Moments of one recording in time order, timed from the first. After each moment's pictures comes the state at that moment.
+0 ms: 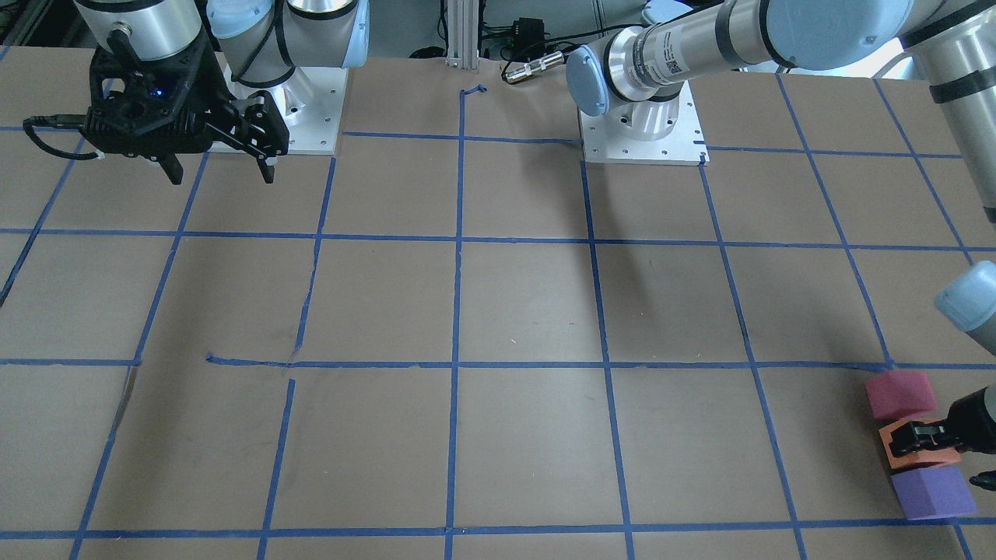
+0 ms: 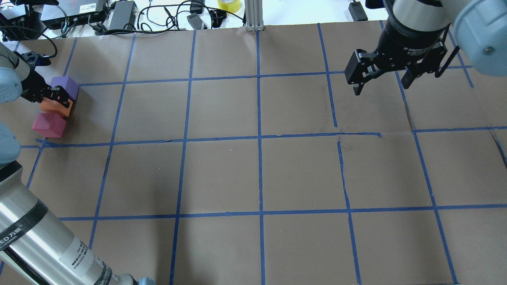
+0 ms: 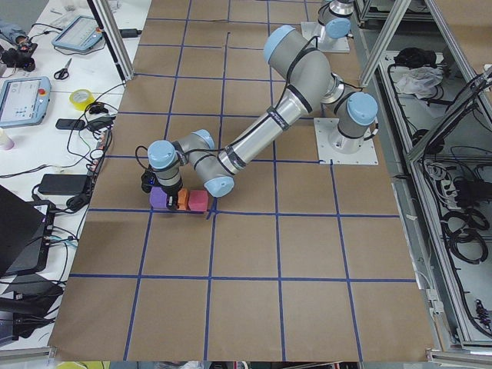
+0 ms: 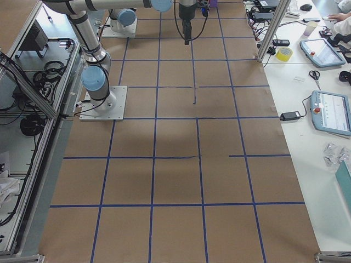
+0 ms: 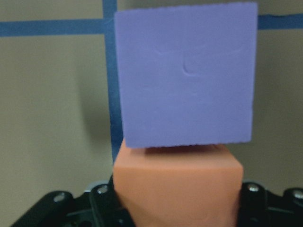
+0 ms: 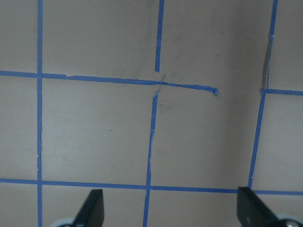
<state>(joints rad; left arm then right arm) -0.98 -2.33 -1.31 -1.02 1.57 0.61 1.59 -1.60 1.55 -1.53 -1.61 -0.06</state>
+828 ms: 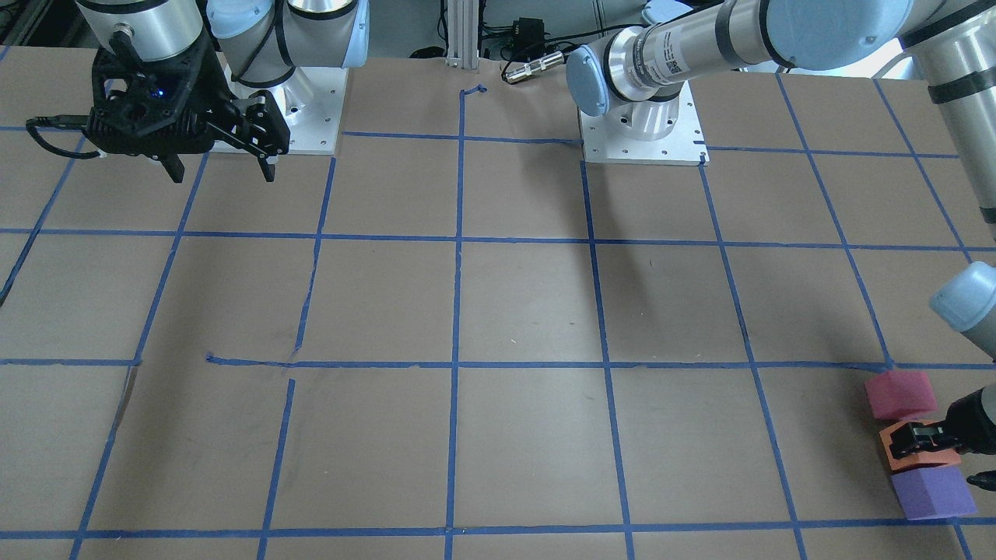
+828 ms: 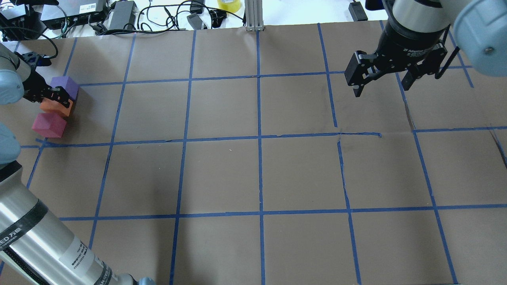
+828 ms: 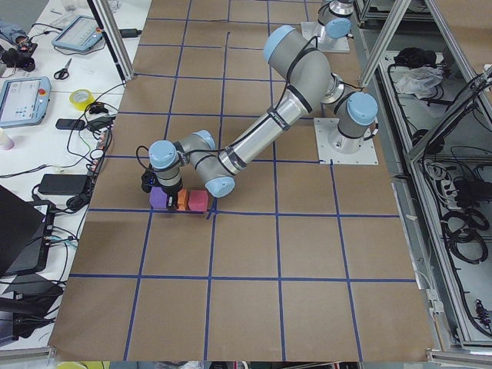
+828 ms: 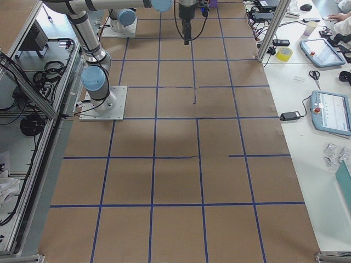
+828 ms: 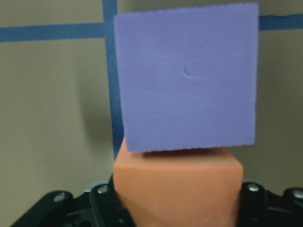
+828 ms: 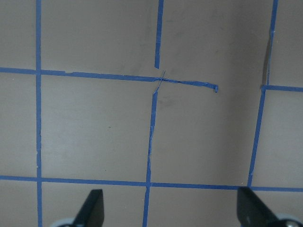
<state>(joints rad) -0.98 -2.33 -1.32 -0.99 1.57 0.62 1.59 -1.60 1.56 -1.52 -1.61 -0.06</state>
